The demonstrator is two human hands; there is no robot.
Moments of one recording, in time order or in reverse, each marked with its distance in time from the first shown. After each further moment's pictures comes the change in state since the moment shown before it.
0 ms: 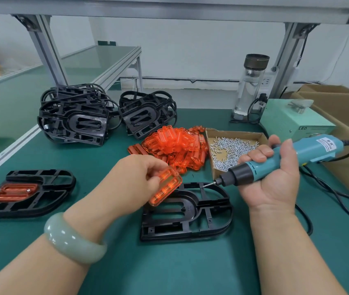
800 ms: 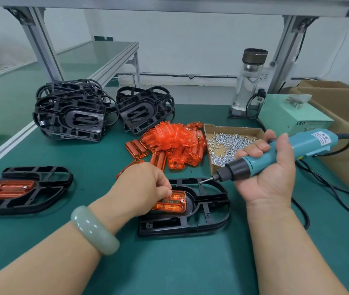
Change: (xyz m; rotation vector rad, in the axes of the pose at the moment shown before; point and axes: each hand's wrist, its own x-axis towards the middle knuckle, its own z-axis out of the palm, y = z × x) left_hand 0.008 -0.010 0.026 0.209 -0.159 -0.036; right_hand 0.001 0.002 0.000 0.007 0.000 0.022
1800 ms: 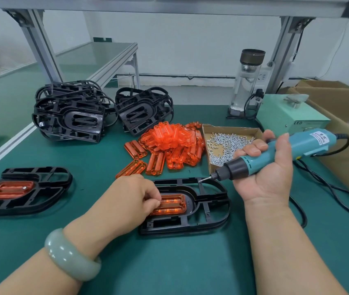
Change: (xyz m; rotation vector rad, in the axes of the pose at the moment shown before) left_hand -0.029 -0.016 0.004 0.003 0.062 0.058; right_hand -0.001 -0.001 0.001 0.001 0.004 -0.015
